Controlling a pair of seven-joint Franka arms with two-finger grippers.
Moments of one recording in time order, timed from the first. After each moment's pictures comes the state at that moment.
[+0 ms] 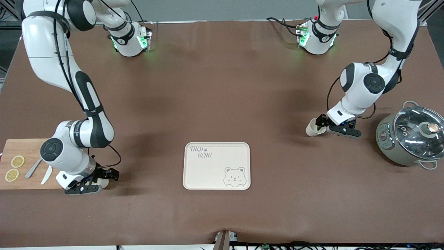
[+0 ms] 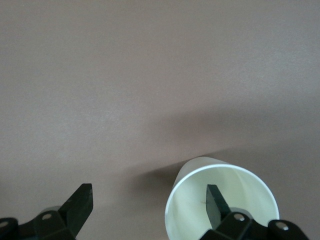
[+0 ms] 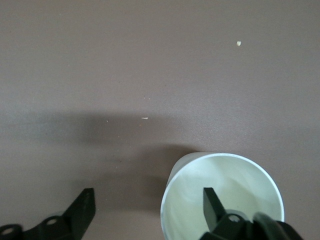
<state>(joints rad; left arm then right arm) 0.15 0.26 -0.23 -2.38 0.08 2.80 0.13 0.03 0.78 -0.02 -1.51 0.01 2.45 -0.10</state>
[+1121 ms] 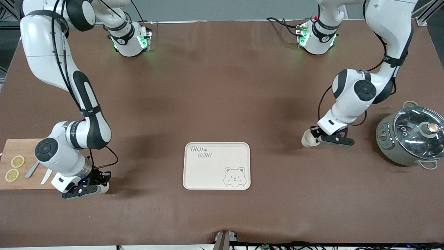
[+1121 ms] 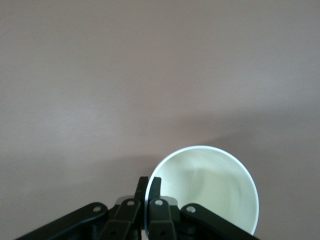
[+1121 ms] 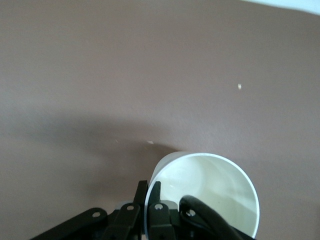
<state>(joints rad) 0.00 0.31 -0.23 -2.11 0.08 2.56 -0.12 0.04 0.78 -0.02 -1.45 0.02 2.45 -0.19</state>
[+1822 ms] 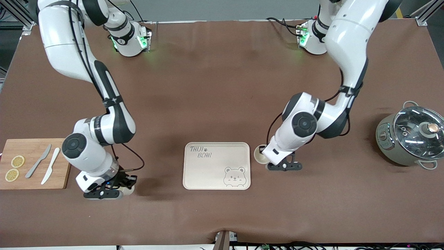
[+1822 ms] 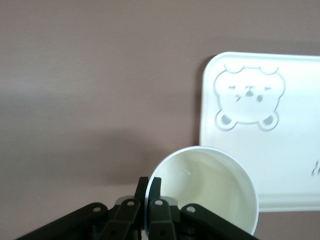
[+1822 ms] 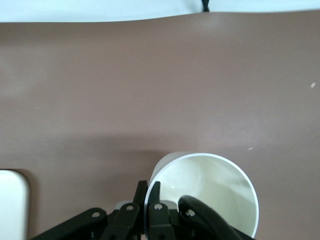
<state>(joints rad) -0.29 0.75 -0.23 -1.38 0.08 2.19 -0.53 0.21 0.77 -0.01 -1.34 0.02 2.34 0.25</state>
